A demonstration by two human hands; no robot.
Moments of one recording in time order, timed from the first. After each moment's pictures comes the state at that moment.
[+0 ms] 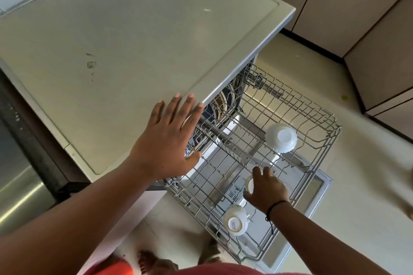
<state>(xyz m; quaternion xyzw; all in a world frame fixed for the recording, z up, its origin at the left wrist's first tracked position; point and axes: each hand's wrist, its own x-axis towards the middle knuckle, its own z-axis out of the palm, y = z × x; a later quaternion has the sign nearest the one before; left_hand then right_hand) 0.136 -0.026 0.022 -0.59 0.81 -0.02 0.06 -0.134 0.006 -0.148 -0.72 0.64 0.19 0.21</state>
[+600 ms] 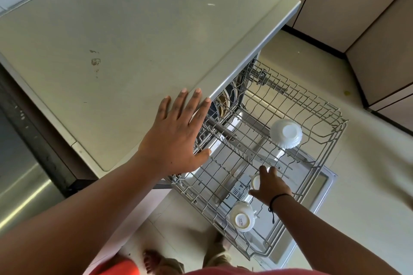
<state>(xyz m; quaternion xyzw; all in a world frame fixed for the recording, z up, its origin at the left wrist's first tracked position) 0.136 -0.026 0.022 -0.58 0.81 -0.03 0.06 -0.133 0.005 -0.174 -0.65 0.67 0.19 0.30</state>
